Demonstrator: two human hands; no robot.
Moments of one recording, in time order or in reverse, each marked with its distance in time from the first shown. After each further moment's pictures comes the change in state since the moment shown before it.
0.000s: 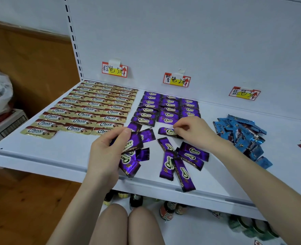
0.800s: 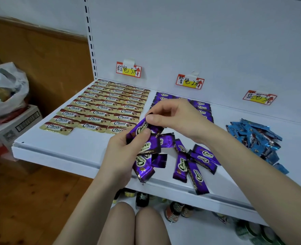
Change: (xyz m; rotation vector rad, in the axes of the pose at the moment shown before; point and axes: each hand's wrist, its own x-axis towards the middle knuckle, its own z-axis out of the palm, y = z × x) left_hand -0.008 0.013 -0.005 -0.020 -0.186 -0.020; right_hand -0.003 -0.109 -0.012 0.713 -0.201 -0.190
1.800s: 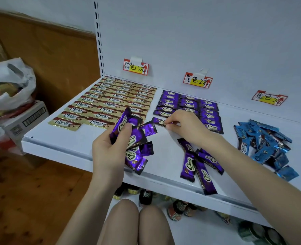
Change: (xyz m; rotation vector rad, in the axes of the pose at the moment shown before) left_hand -0.004 -0.001 -0.021 0.018 0.308 0.106; right_hand 0.022 0.070 -0.012 -0.749 0.107 -0.005
